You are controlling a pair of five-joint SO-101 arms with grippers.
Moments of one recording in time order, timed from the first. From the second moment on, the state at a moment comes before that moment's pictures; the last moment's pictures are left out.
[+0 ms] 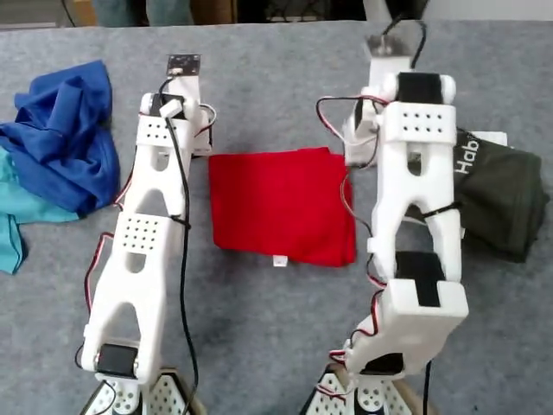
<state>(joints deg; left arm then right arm) 1.2 78.5 -93.0 95.8 8.2 2.1 13.0 -19.2 99.4 5.8</state>
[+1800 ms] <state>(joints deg) -5.3 78.5 -93.0 94.8 8.2 -12.6 17.3 21.1 63.3 -23.0</state>
